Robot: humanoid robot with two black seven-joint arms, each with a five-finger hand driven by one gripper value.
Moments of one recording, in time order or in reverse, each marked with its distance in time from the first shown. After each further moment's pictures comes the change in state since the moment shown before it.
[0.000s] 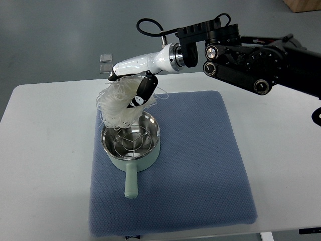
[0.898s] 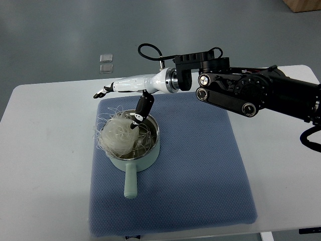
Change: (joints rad) left arm 0.000 0.000 0.000 0.000 0.000 0.000 0.000; right arm -0.116 0.031 0.028 -0.022 0.032 -0.107 -0.023
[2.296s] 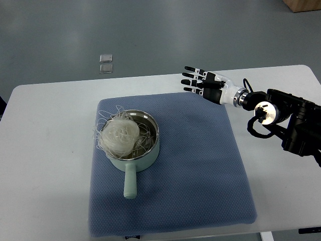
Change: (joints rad) left arm 0.000 0.000 0.000 0.000 0.000 0.000 0.000; right arm -0.348 -0.122 0.082 -0.300 1.393 0.037 -0.150
